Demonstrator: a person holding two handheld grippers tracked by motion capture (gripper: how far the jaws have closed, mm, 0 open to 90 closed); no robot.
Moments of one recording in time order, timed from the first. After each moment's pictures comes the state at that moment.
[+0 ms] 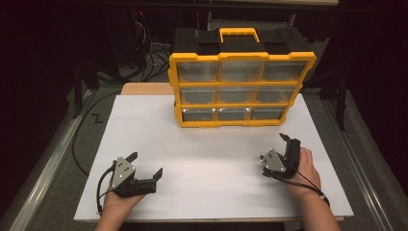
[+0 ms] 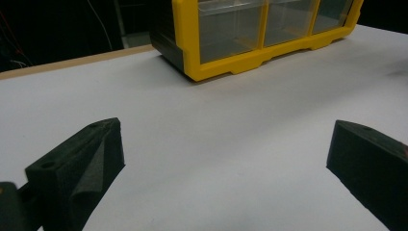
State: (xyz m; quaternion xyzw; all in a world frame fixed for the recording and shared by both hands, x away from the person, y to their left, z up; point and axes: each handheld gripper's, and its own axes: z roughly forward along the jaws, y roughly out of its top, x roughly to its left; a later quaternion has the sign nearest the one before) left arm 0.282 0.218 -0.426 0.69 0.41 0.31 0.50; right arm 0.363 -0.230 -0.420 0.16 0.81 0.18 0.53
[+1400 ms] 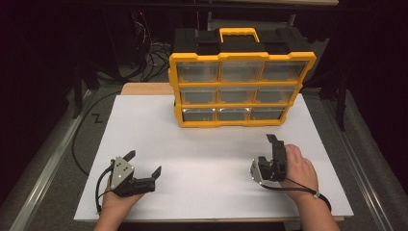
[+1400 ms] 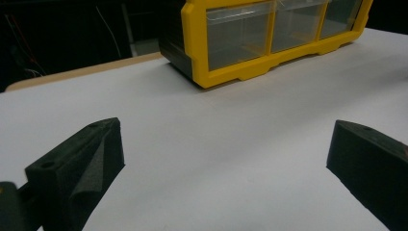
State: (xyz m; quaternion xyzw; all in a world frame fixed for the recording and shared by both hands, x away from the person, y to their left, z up) left arm 0.284 0.221 -0.424 0.69 0.41 0.32 0.50; right arm 0.351 -0.201 -0.422 0.00 0.80 0.05 0.60
